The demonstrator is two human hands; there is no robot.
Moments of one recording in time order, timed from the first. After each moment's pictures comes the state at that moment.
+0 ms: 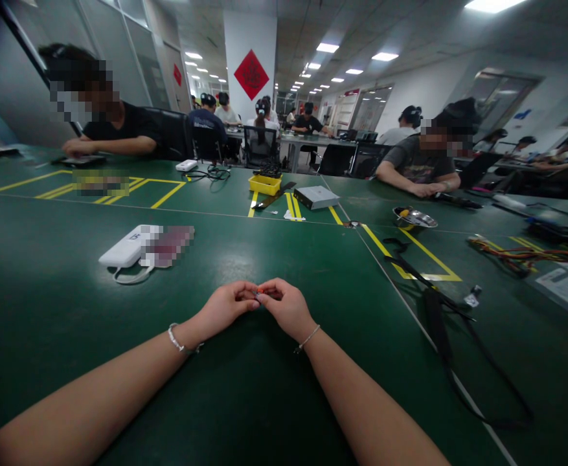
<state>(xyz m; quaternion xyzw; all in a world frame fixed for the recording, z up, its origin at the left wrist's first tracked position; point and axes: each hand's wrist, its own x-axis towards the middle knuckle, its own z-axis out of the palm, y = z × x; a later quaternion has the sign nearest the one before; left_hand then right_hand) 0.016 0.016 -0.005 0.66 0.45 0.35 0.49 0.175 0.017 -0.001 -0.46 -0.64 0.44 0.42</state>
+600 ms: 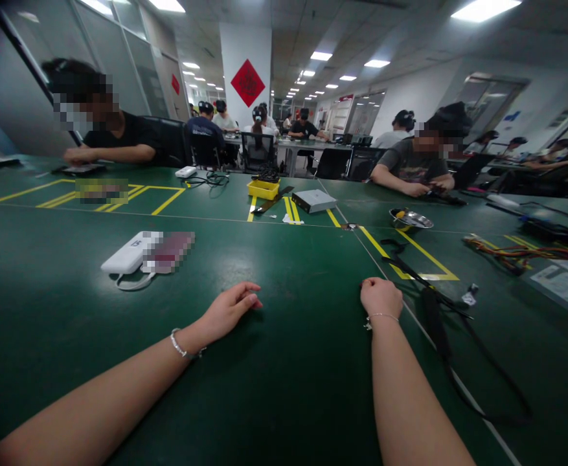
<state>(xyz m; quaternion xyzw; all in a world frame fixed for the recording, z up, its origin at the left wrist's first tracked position) 0.012 0.011 0.002 0.71 0.44 0.33 0.44 0.353 0.051 -0.009 -0.87 -0.47 0.01 0.16</state>
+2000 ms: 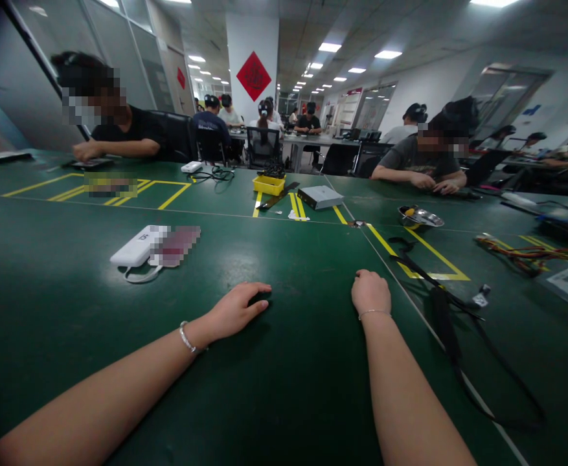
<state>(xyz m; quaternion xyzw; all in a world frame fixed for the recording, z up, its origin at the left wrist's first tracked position) 0.012 0.011 0.003 0.82 0.43 0.25 0.28 0.323 0.059 -0.008 -0.80 -0.60 -0.06 0.07</state>
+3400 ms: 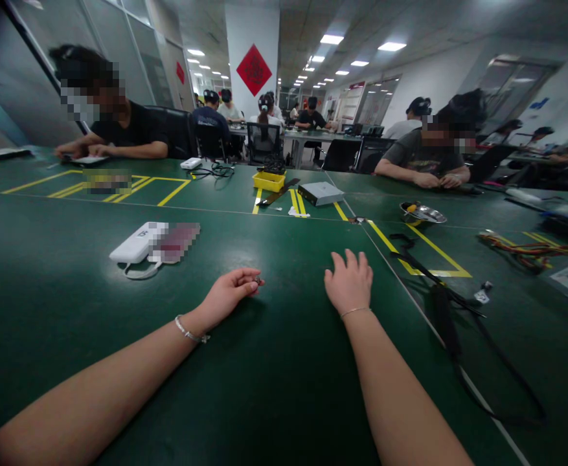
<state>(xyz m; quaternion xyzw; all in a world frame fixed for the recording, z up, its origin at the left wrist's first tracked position) 0.013 0.023 -0.005 0.54 0.40 0.44 0.59 0.265 0.044 0.000 -0.70 -0.67 -0.14 0.21</state>
